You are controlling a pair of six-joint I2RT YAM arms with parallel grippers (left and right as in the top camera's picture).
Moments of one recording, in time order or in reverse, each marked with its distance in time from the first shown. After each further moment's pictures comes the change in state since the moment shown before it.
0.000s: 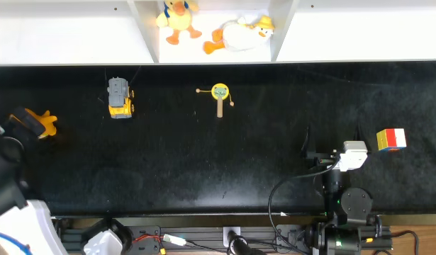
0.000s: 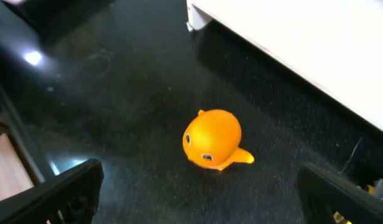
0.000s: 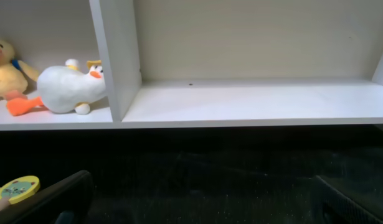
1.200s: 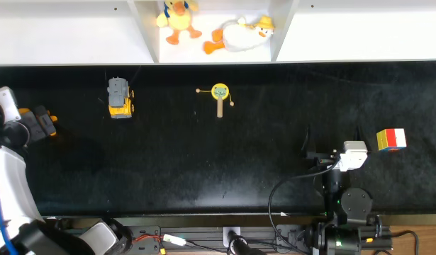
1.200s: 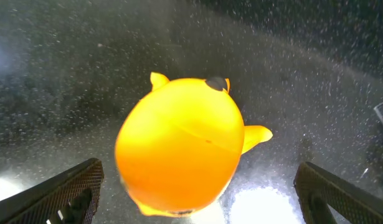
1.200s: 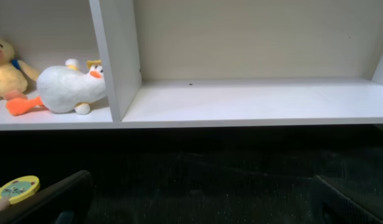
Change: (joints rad) left arm 0.056 0.414 0.000 0.073 0.187 0.313; right arm 0.000 0.000 0.000 0.000 0.000 0.000
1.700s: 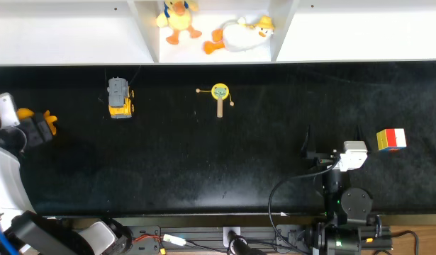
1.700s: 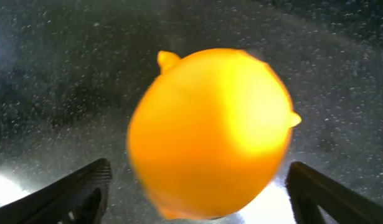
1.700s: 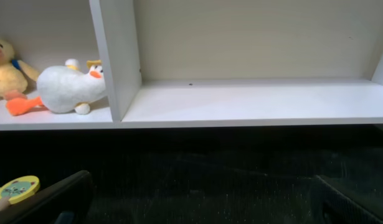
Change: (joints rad) left arm 0.068 0.031 0.000 -0.018 0.035 0.058; right arm 0.000 0.000 0.000 0.000 0.000 0.000
